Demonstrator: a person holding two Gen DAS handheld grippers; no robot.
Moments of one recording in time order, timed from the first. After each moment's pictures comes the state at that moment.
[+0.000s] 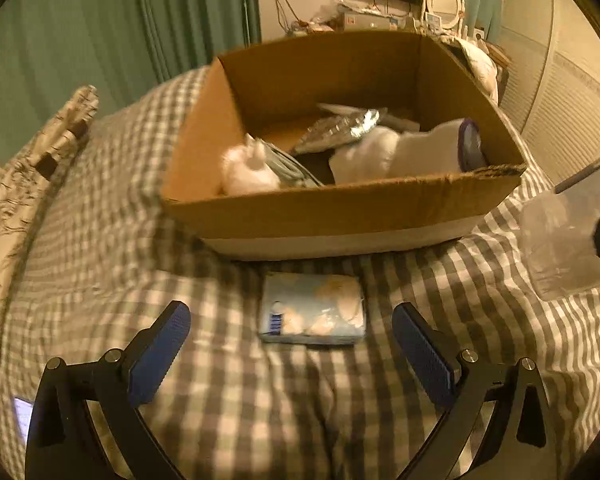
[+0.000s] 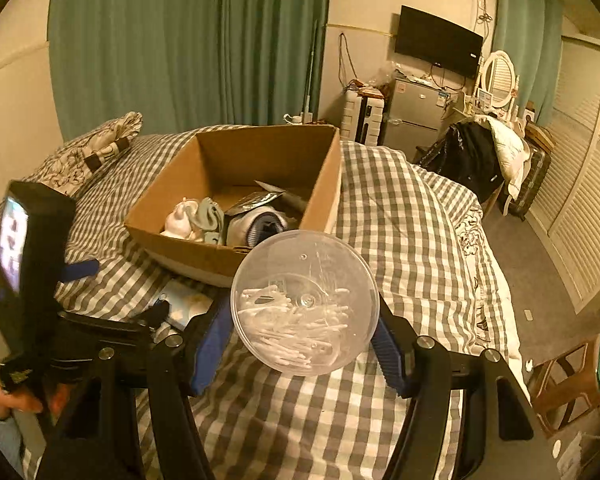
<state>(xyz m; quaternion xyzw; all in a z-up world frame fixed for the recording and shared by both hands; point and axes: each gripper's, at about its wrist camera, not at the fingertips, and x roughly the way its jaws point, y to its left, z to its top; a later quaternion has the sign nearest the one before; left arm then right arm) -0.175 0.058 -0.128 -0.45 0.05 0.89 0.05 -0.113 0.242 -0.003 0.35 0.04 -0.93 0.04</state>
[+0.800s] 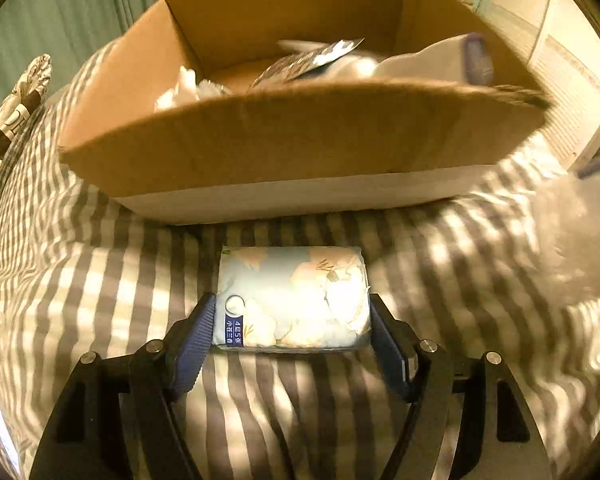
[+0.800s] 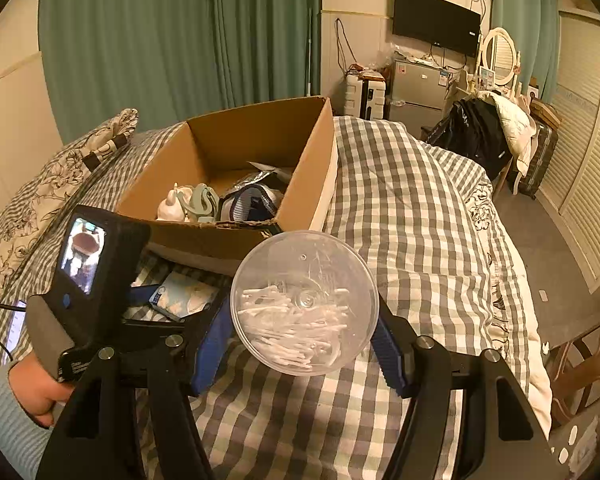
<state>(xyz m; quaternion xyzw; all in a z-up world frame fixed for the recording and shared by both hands) -0.184 0.075 -0.162 -0.50 0.04 0.86 0.10 -0.115 0.256 -0.026 0.37 0.02 -0.93 0.05</state>
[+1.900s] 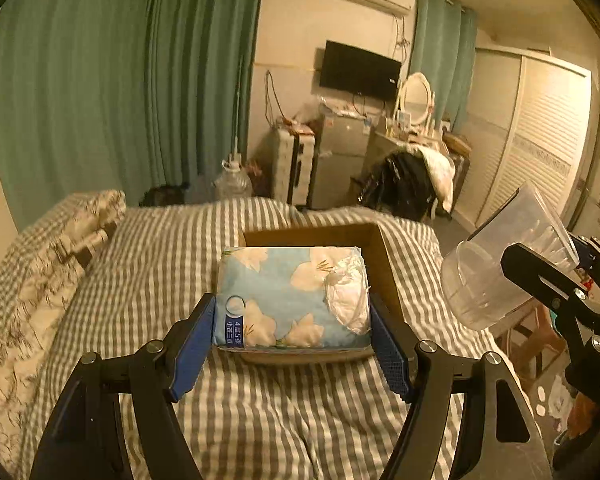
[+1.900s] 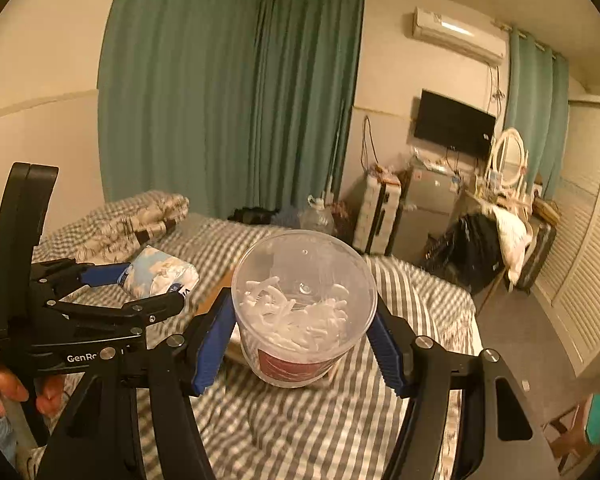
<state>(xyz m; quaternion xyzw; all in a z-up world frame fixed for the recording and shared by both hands) -0.125 0.009 0.066 -0.30 -0.02 0.95 0.10 -0.067 0.196 0.135 0.21 0.08 -0.97 0.09</state>
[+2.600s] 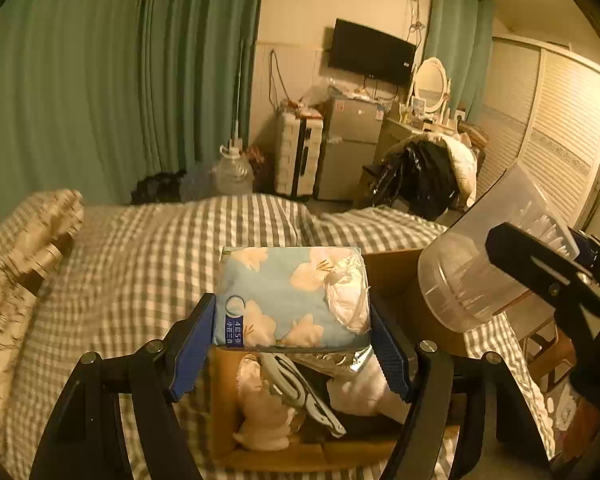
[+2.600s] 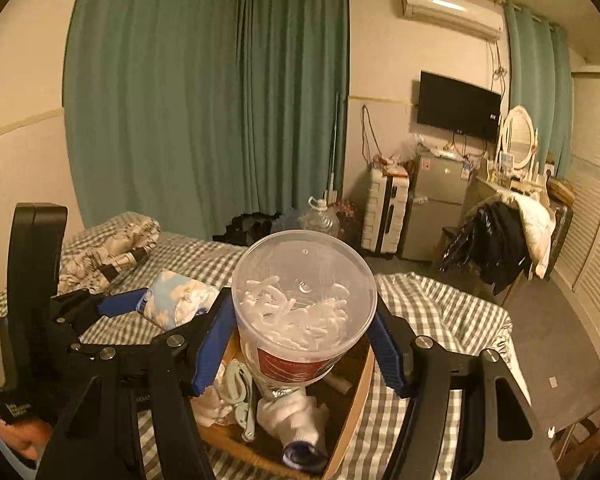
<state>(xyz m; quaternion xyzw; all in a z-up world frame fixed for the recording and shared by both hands) -0.280 0.032 -0.003 -0.34 -0.02 0.94 0.10 -0.232 0.198 0.094 0.24 0.04 -0.97 0.09</state>
